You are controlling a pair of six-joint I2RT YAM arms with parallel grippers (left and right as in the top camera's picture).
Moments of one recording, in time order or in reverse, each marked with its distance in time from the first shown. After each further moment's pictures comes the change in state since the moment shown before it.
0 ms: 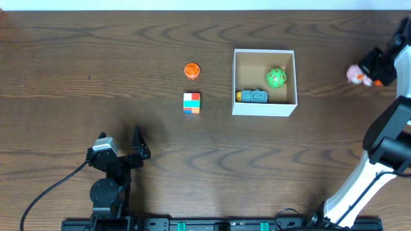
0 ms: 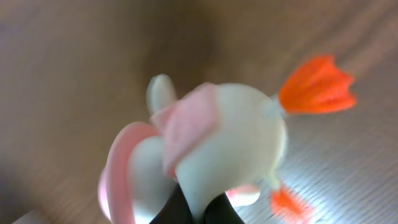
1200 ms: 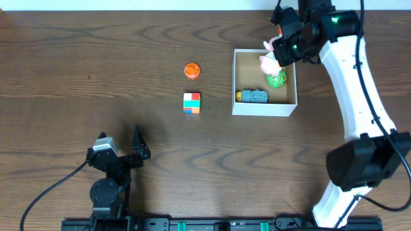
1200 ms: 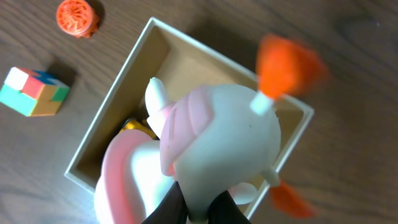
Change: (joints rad) left arm 0.000 0.000 0.000 0.000 0.000 0.000; right arm 0.557 -0.211 0.042 -0.183 -0.119 -0.657
